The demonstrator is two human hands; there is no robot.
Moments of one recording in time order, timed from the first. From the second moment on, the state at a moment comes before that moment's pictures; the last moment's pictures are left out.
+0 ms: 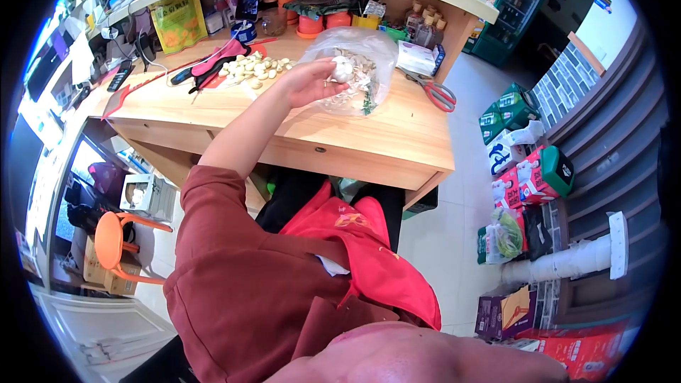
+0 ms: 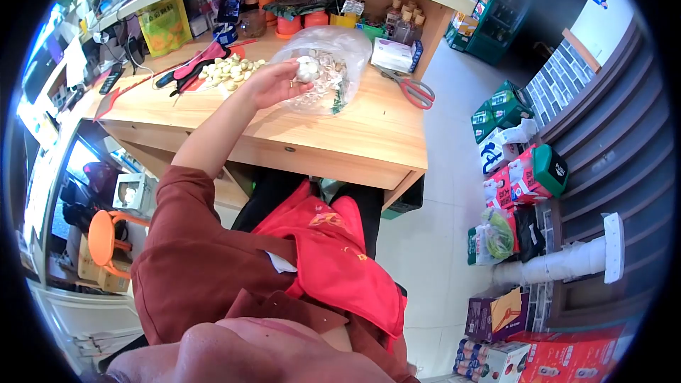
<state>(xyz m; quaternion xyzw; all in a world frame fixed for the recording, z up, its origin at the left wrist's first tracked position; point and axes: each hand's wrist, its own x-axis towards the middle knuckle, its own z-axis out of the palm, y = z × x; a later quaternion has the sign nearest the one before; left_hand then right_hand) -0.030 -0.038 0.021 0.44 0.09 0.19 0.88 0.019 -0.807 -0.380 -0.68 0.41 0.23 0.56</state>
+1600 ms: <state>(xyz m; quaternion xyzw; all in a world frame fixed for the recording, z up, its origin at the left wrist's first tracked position) -0.008 0.025 0.019 0.85 0.13 0.07 0.51 0.137 -0.101 -0.002 -0.62 -0.64 0.06 0.46</state>
